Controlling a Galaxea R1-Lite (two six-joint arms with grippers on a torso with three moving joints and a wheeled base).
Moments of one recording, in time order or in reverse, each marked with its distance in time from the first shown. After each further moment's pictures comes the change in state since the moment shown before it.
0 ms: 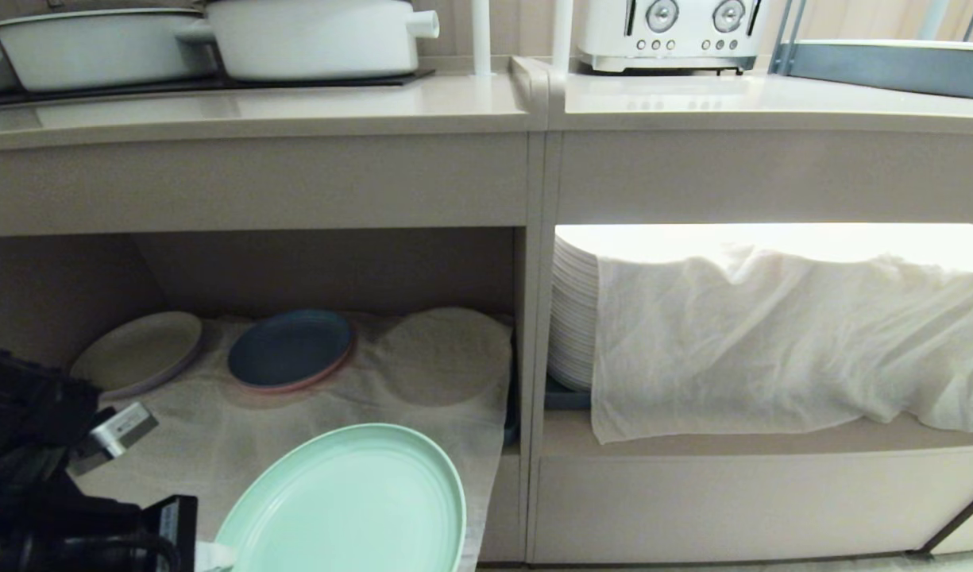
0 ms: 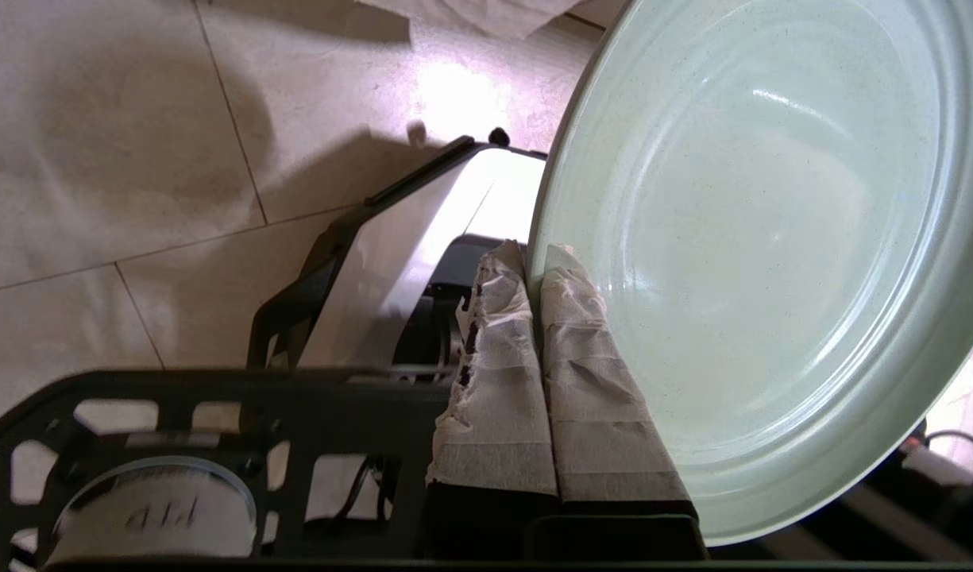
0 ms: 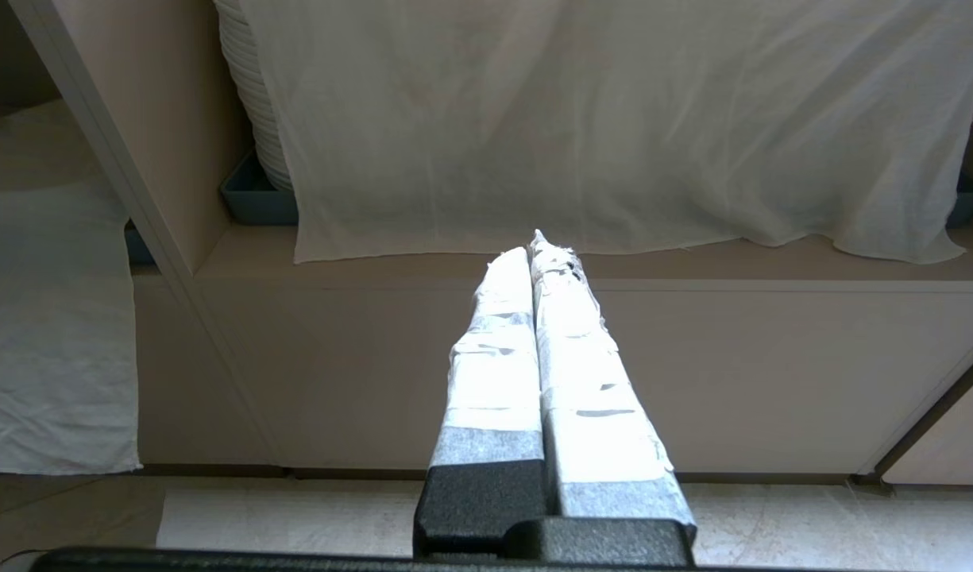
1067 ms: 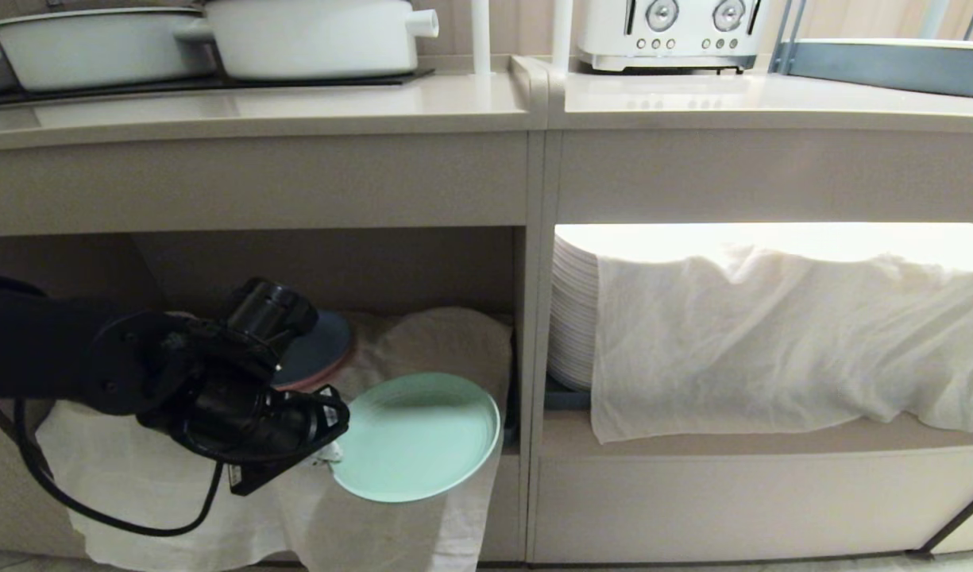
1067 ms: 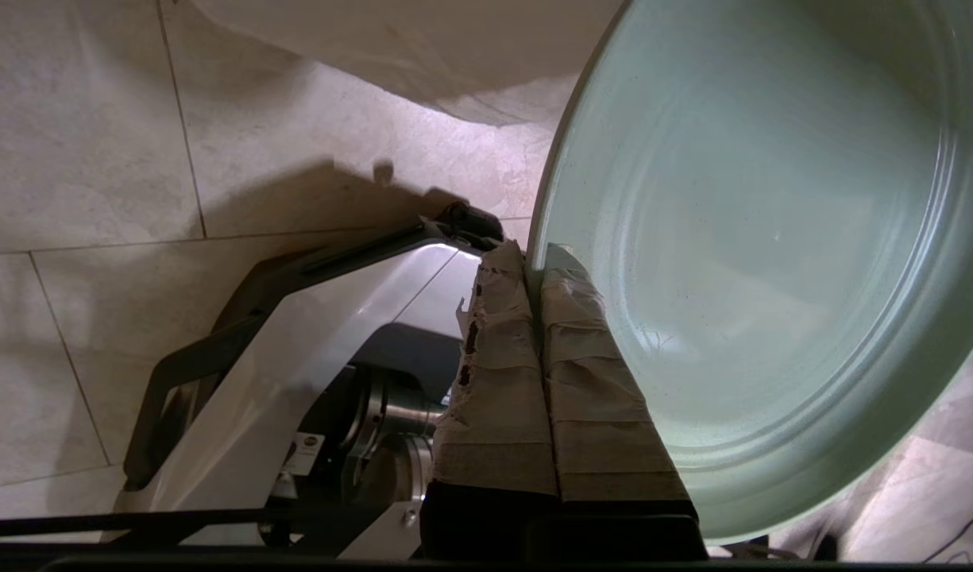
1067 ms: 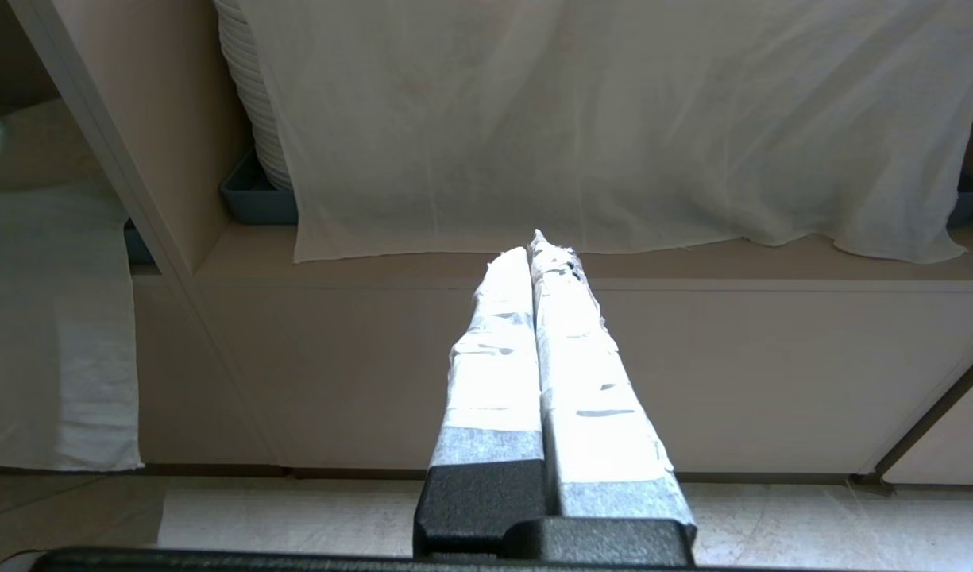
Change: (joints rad) left arm 0.001 0.544 -0.302 -0.136 0.029 -0.173; right arm 0.000 0.000 0.000 0.000 0.000 0.000
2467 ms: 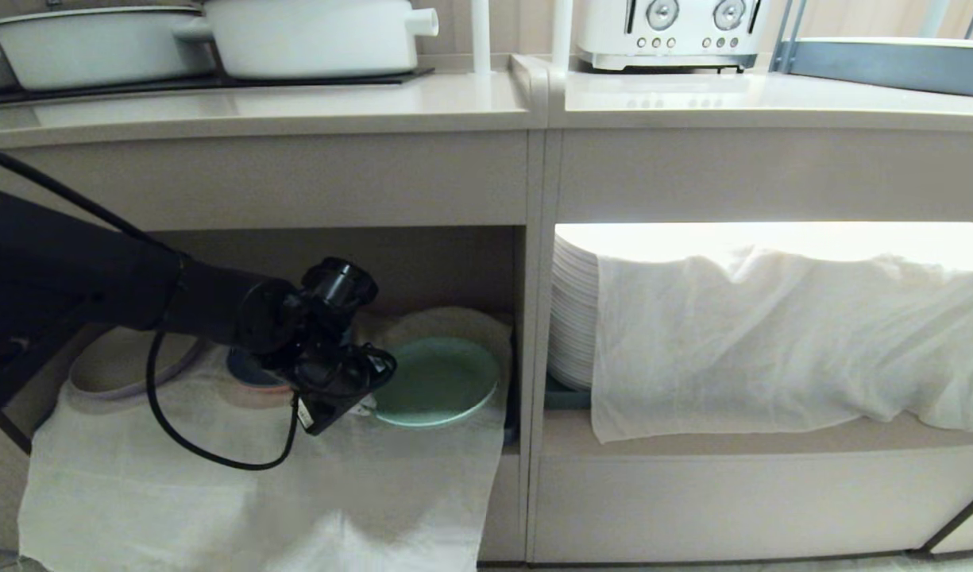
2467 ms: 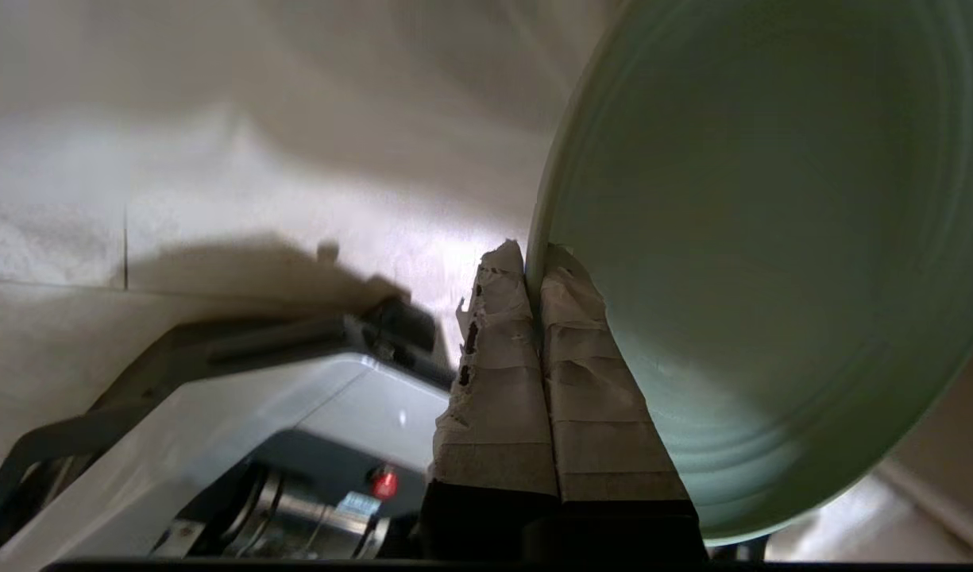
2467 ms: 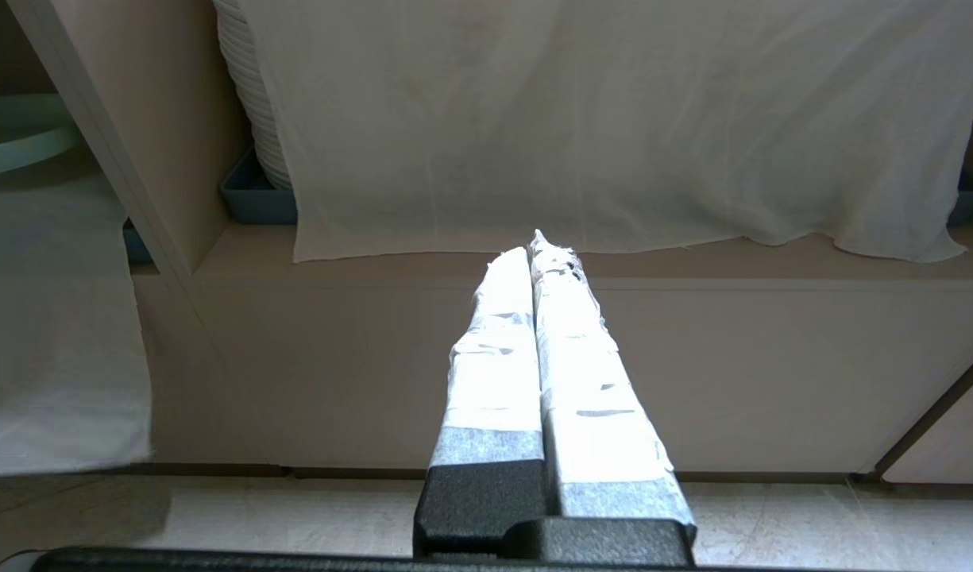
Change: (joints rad) left arm -0.002 0.285 -0.309 0.000 0.123 -0.183; right arm 0.000 0.000 0.000 0.000 0.000 0.000
